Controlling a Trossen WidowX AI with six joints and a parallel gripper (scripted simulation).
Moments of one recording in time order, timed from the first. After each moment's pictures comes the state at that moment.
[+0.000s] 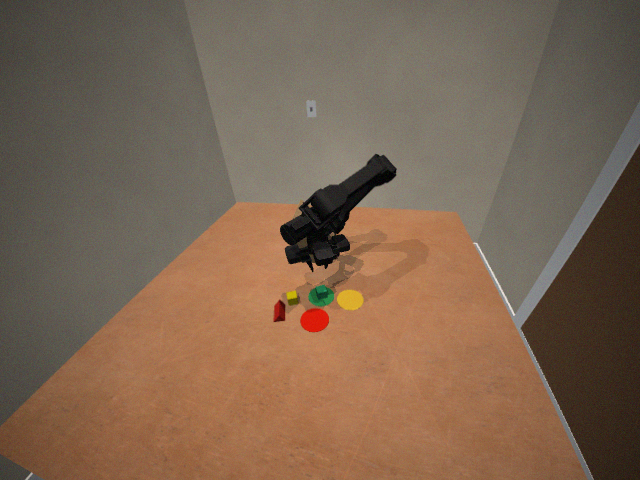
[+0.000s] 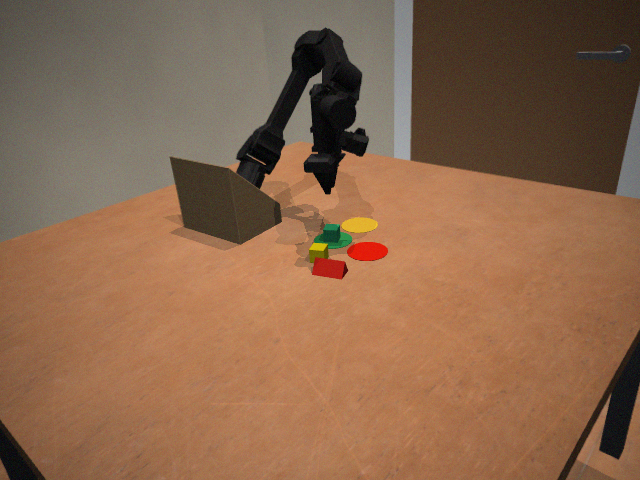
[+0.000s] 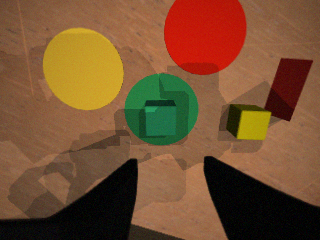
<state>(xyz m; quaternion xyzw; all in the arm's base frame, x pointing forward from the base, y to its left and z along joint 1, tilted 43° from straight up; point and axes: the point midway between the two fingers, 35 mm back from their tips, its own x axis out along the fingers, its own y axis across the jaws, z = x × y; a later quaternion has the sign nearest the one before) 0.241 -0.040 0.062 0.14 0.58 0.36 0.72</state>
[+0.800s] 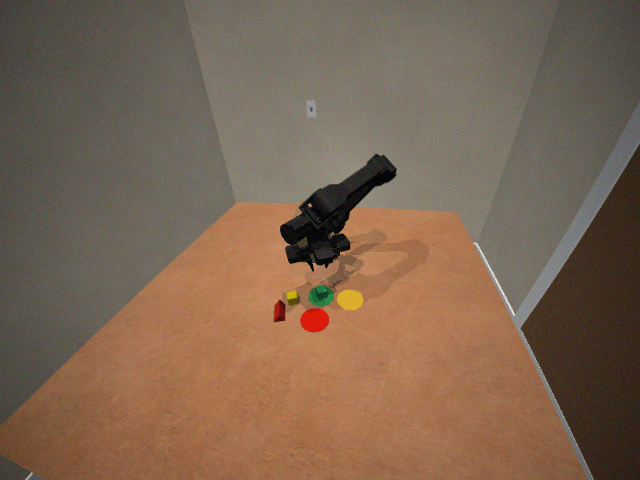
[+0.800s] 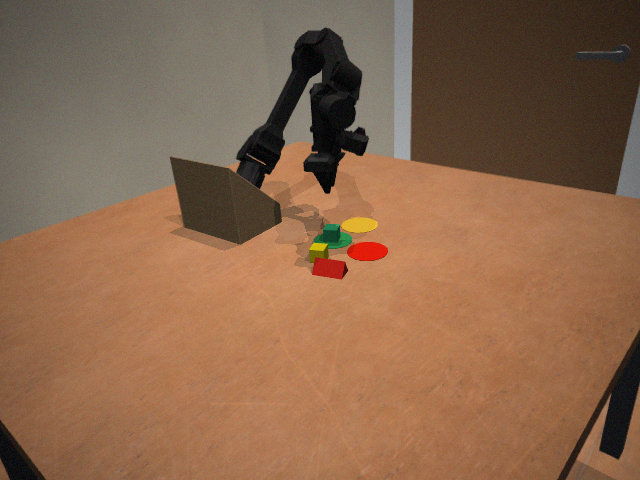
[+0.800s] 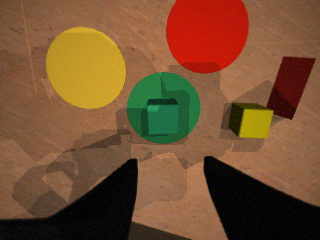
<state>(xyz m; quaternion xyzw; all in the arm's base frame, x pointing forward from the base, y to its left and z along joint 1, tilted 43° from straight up) 0.240 -0.039 0.064 0.14 0.58 0.36 0.71</state>
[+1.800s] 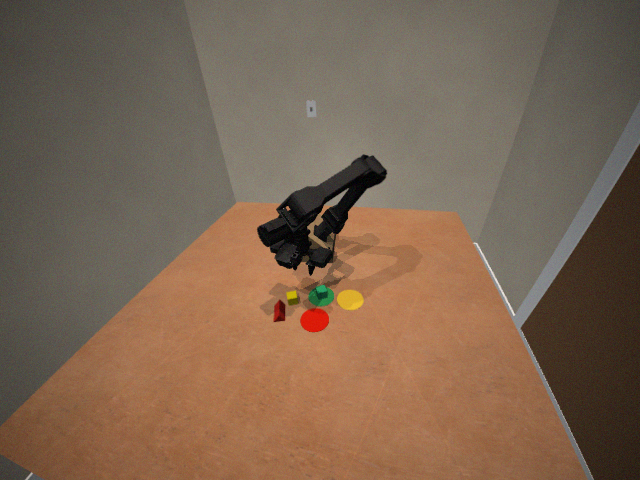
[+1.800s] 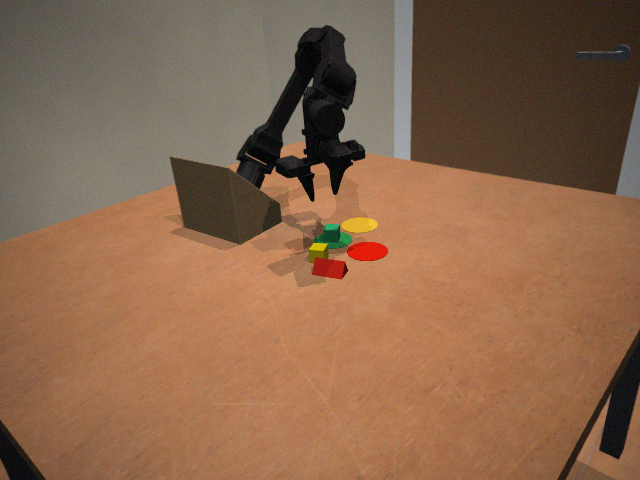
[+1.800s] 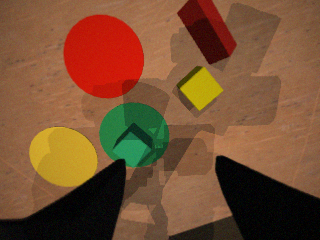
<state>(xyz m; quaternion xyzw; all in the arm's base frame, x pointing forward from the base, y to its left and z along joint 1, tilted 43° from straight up) 0.256 -0.078 0.033 0.41 0.68 0.11 0.60</state>
